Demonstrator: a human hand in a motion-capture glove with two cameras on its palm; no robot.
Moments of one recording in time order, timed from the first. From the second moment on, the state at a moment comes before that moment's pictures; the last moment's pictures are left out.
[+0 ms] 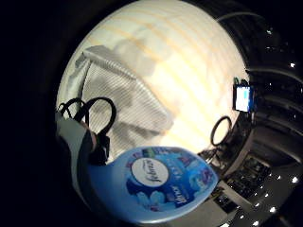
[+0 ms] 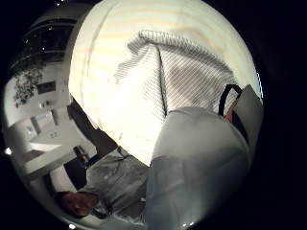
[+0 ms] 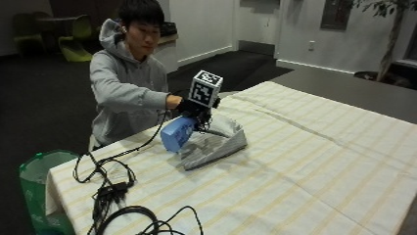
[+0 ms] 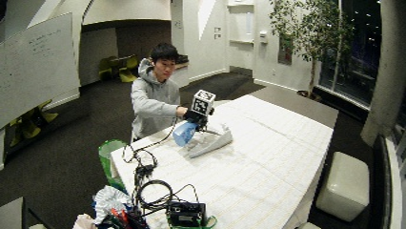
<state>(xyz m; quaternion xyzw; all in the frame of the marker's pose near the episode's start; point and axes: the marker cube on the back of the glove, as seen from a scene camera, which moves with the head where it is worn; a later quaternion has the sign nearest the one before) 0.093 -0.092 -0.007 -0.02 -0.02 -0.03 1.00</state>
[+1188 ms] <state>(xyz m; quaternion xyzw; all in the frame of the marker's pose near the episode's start) 0.013 -0.071 -0.066 0.07 -0.19 -0.10 0.97</state>
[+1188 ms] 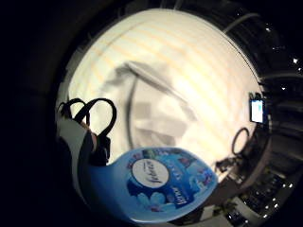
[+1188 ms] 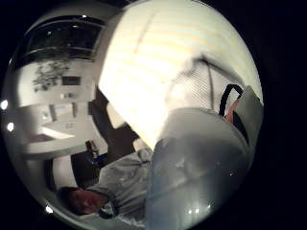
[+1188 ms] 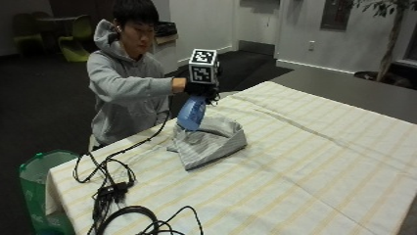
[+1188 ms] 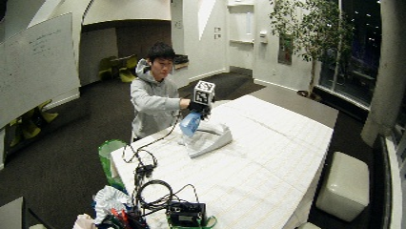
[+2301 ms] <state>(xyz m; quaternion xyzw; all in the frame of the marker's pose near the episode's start) -0.214 -0.157 -0.007 0.20 -0.62 -0.21 0.73</state>
